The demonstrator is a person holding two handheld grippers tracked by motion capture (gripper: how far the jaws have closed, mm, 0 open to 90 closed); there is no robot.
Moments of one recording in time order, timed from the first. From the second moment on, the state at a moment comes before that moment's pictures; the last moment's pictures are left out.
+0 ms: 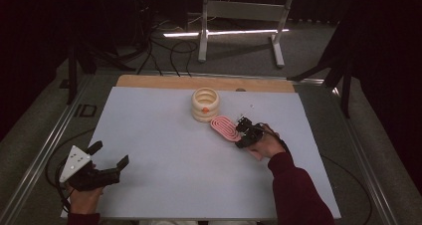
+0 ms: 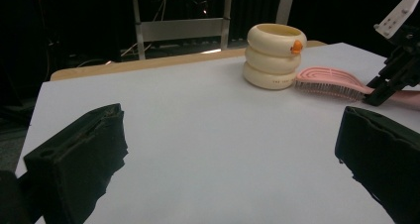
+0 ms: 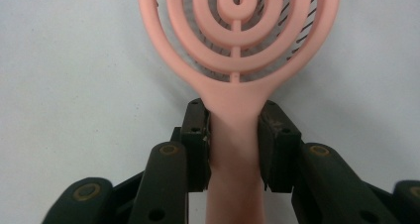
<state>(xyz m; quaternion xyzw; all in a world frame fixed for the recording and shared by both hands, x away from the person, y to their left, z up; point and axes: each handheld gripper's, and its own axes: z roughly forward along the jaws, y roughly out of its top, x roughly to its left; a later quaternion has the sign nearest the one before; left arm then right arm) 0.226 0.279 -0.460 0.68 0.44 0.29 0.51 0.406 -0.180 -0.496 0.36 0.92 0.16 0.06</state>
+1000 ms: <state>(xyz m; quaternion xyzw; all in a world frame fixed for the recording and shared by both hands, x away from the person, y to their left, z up) 0.227 0.278 -0.461 0.68 0.44 0.29 0.51 0.380 -0.179 -0.488 0.35 0.91 0.20 0.10</state>
